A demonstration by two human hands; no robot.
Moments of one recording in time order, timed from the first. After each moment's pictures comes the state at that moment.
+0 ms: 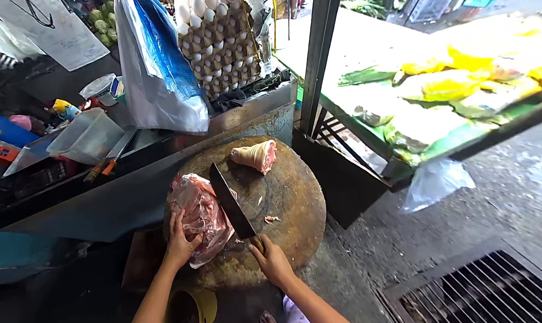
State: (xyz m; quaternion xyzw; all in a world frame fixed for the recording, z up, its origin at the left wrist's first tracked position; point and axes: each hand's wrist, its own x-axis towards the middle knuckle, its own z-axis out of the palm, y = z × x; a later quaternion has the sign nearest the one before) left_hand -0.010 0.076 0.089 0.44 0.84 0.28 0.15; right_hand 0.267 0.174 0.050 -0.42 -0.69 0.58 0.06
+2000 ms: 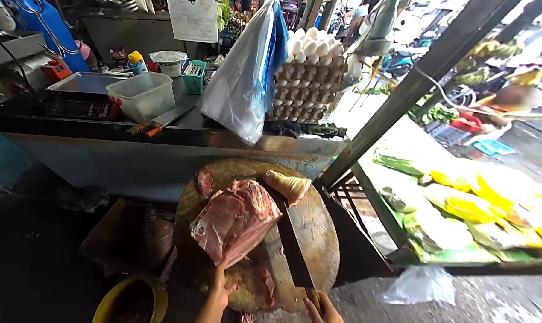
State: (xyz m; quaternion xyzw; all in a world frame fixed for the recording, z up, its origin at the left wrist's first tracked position) left_hand 0.094 0.056 0.049 -0.23 0.62 0.62 0.43; right_hand 0.353 0.162 0.049 -0.56 -0.69 0.45 0.03
